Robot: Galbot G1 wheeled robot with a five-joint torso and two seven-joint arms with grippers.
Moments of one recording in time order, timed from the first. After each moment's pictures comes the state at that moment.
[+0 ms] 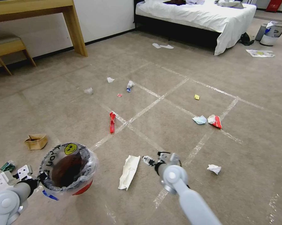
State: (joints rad) left arm 1.53 -1.12 -0.98 -1.92 -1.16 0.72 -0.40; right arm -0.96 1.43 0.03 1.45 1.26 -0.48 0.69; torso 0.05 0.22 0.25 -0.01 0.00
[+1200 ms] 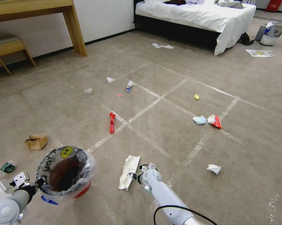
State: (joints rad) left arm 1.56 -1.19 -1.01 -1.95 -1.14 0.69 -0.40; right arm -0.80 1.61 -0.01 0.89 1.16 -0.47 0.43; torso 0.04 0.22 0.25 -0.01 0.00
